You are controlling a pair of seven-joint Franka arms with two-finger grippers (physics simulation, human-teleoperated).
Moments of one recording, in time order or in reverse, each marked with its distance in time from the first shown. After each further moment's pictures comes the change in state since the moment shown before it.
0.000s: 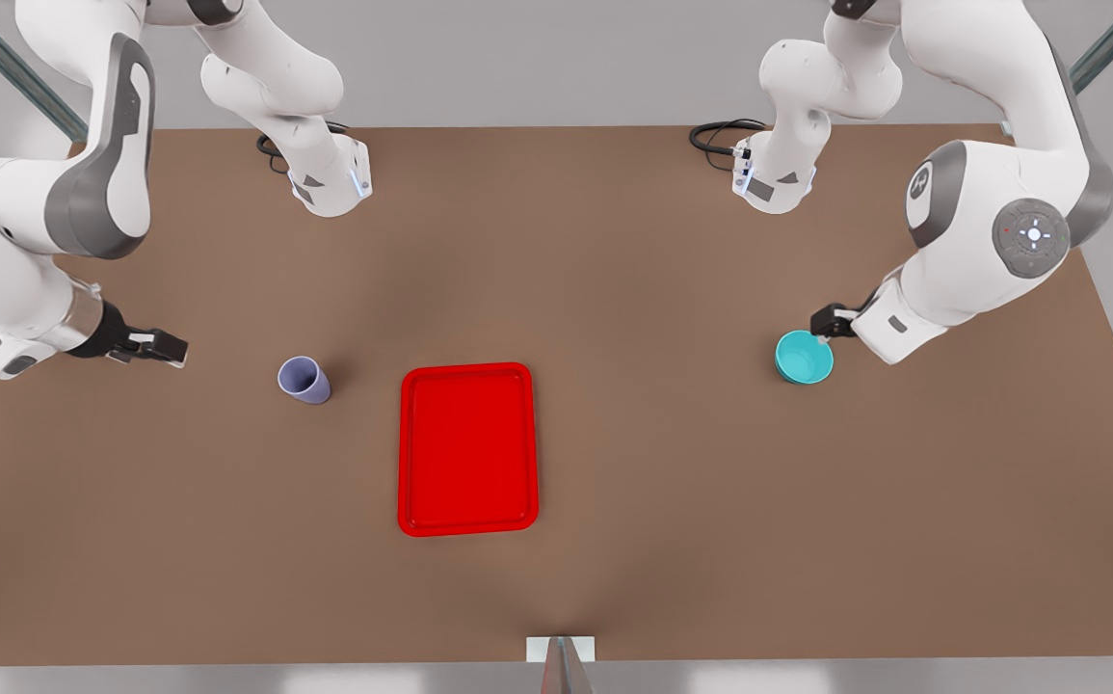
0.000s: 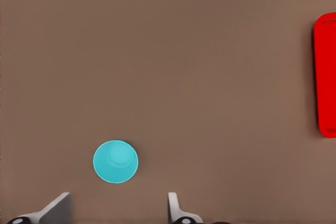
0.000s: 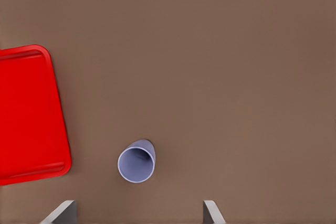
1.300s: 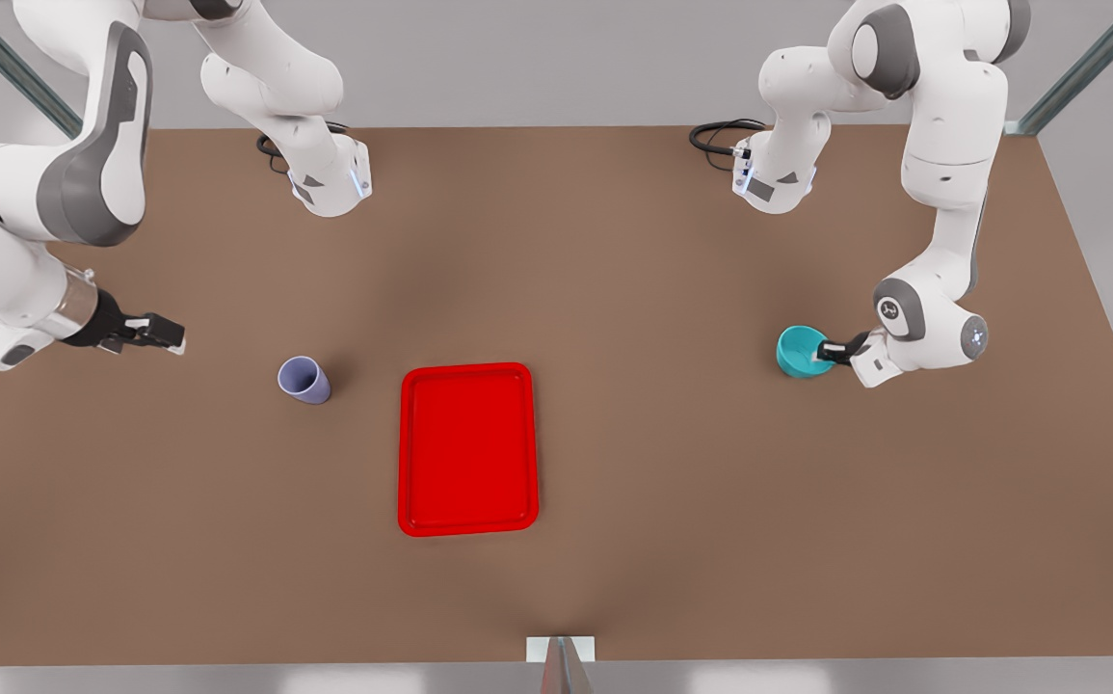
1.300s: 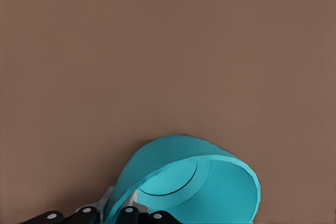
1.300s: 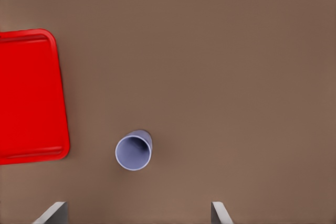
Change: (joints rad) left arm 0.269 0.203 0.042 -0.787 -0.409 0.717 0.735; right arm 0.004 -0.031 -0.005 0.003 -0.005 -0.042 -0.072
